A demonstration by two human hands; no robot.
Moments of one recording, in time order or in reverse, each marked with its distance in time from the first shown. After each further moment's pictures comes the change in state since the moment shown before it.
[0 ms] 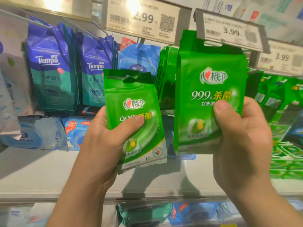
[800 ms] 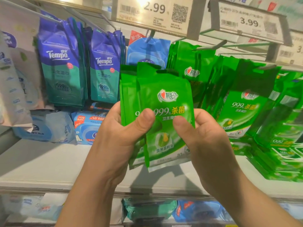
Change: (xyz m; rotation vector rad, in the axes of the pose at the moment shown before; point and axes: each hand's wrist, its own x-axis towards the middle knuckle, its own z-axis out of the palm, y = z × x) left_hand -0.001 -0.001 0.000 -0.040 -0.083 -0.029; right_hand -0.012 0.020 0.020 0.095 -0.414 0.399
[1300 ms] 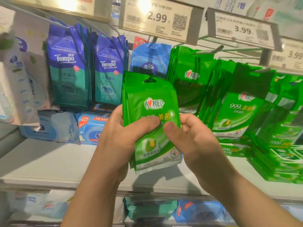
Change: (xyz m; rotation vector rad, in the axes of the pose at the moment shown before) left_hand -0.003 -0.002 -0.003 -0.018 -0.014 -0.011; right_hand -0.002 0.007 -0.001 -0.114 -0.063 0.094
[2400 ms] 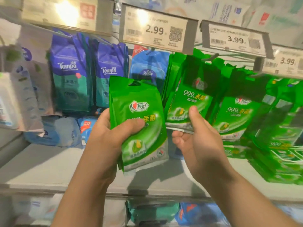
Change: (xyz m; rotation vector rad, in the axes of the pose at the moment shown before) left_hand -0.003 0.011 -0.016 0.055 0.111 0.033; right_hand 0.034 0.019 -0.008 0.377 0.482 0.126
